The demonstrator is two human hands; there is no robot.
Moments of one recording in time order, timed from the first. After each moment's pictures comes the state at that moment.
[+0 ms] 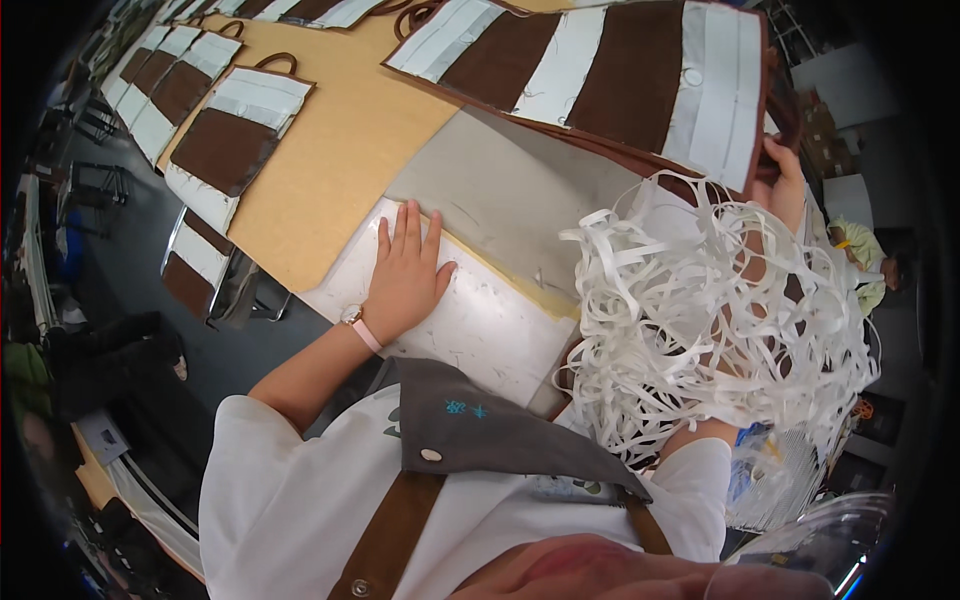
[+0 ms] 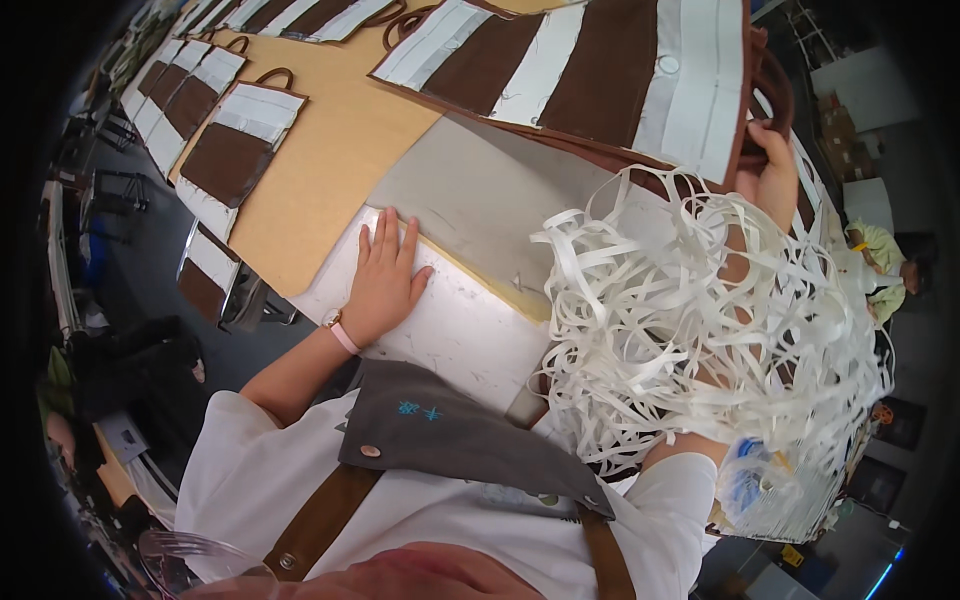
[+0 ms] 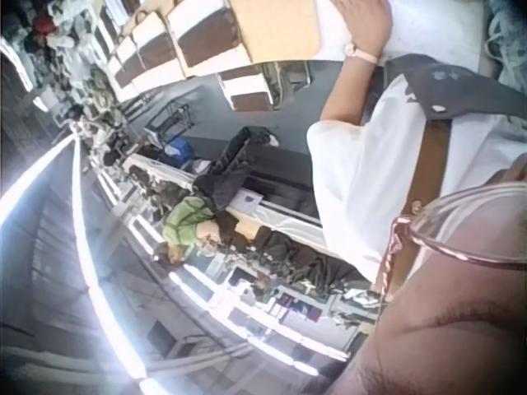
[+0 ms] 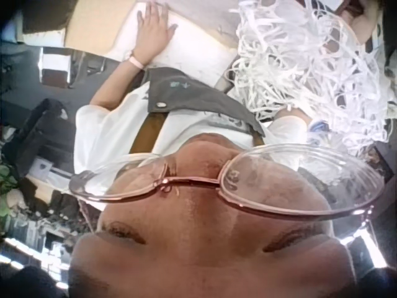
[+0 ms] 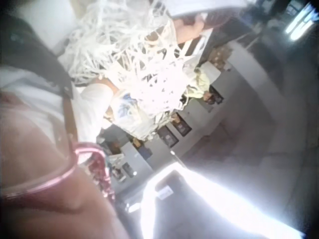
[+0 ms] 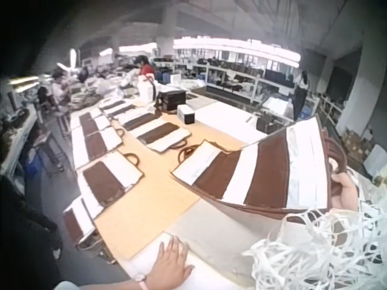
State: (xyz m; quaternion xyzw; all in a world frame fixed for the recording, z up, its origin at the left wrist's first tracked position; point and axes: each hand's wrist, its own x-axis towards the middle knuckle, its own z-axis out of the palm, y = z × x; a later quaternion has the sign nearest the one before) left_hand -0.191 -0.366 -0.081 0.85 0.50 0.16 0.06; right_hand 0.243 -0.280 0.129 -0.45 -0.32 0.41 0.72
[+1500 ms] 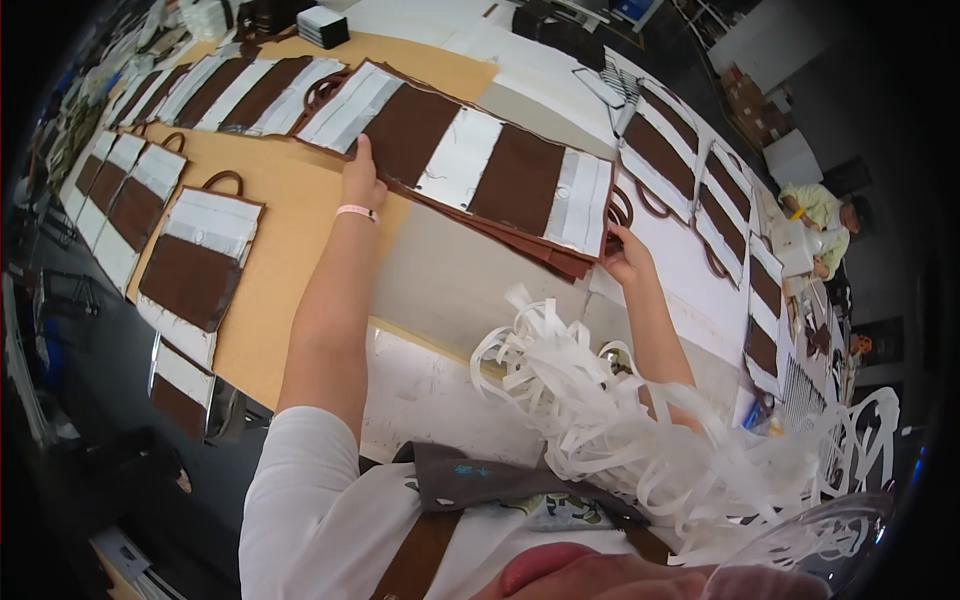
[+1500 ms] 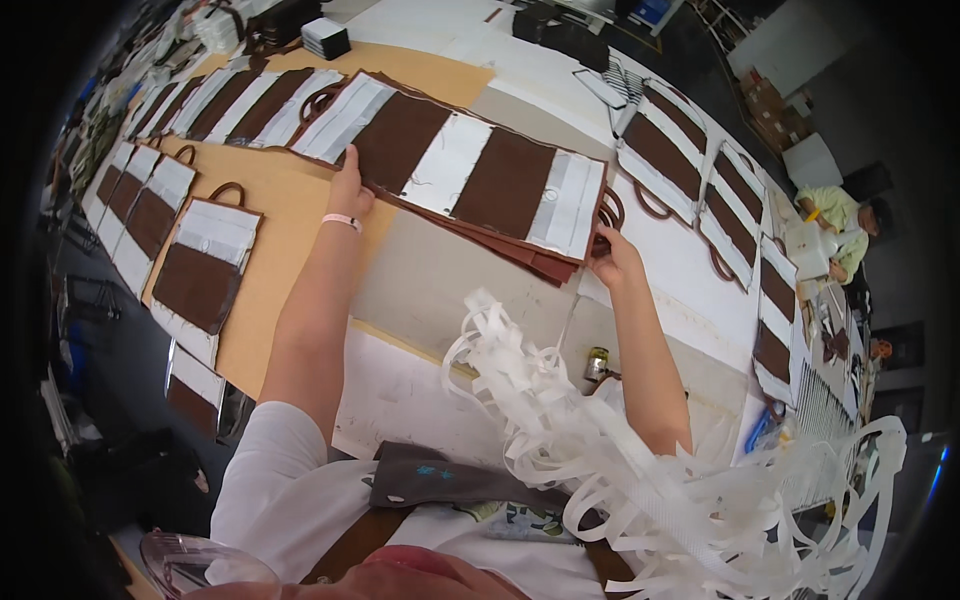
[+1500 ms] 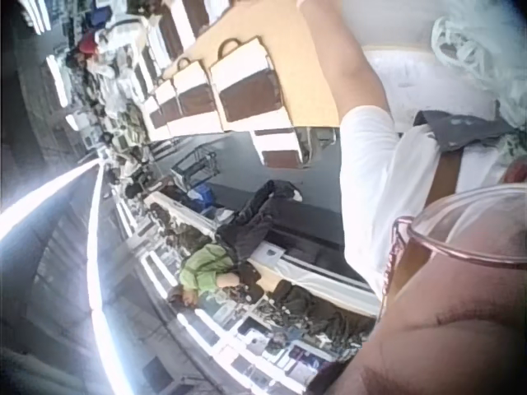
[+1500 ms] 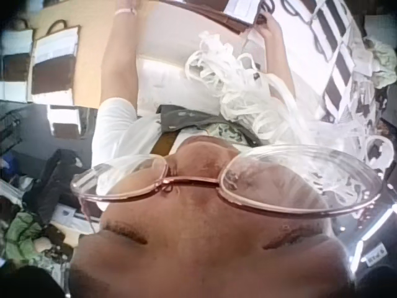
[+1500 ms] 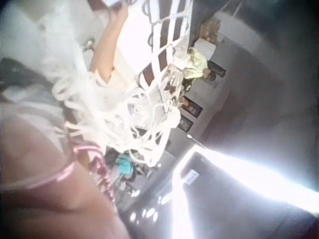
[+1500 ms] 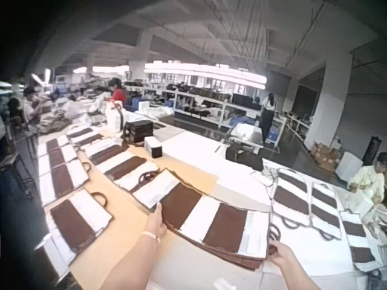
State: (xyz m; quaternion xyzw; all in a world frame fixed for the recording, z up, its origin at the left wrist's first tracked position) left_hand -0.143 -0.021 -0.110 0.14 0.38 0.60 0.69; right_hand 0.262 -0.255 -0.071 -0.55 -0.03 0.52 0.66
